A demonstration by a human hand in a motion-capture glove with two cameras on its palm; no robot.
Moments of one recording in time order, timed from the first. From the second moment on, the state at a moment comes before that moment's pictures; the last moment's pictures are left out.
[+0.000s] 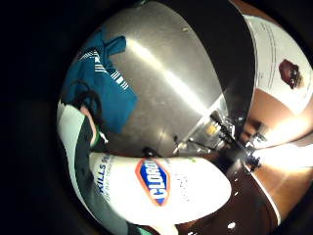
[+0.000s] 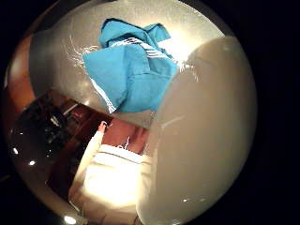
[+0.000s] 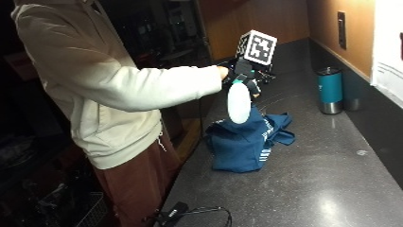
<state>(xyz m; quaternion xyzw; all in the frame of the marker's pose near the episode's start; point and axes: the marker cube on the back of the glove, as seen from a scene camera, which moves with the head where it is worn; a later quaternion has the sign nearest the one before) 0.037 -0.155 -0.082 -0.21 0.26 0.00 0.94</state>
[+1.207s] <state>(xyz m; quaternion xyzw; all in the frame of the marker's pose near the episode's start) -0.190 -0.204 -0.076 0.23 -0.47 -0.11 0.84</state>
